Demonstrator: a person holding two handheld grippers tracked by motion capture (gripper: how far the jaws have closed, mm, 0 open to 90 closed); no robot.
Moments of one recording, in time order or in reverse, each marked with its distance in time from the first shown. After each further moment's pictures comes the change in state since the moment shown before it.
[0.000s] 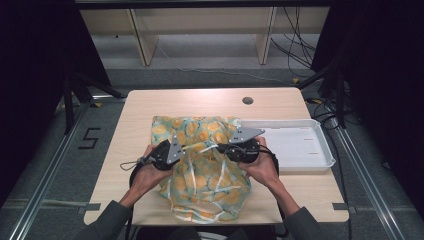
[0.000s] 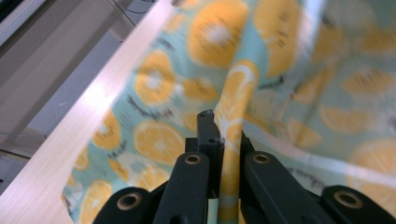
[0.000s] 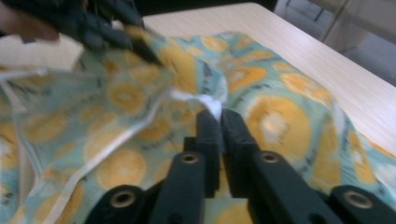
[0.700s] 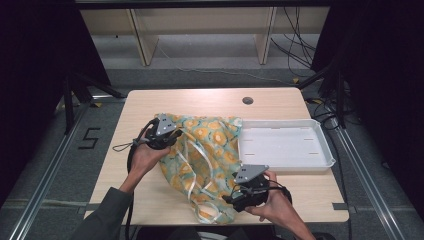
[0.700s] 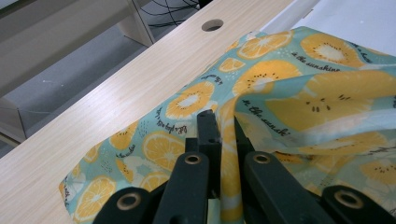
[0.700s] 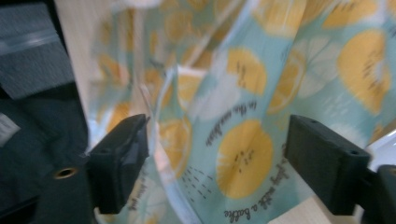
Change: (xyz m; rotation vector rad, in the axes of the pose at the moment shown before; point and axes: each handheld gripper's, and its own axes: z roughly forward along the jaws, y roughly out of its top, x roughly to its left) left arm 0.040 0.016 -0.005 -0.046 -0.007 -0.214; right arm 0.076 -0.046 -0.035 0.224 0.062 -0.022
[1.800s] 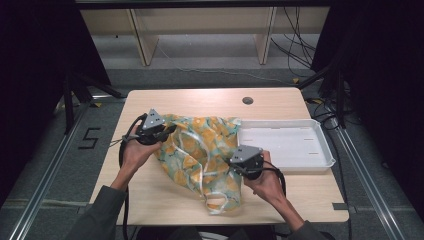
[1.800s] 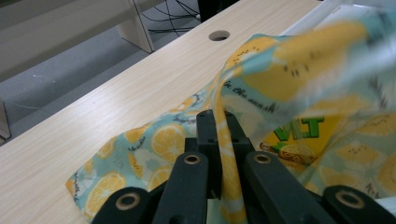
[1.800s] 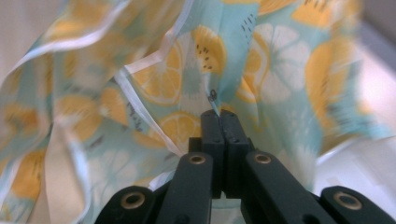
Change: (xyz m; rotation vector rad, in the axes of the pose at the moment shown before) left arm 0.027 -0.007 -0.011 -0.053 -0.024 -0.084; right arm -0.050 0.029 0.012 -0.075 -0.188 -0.081
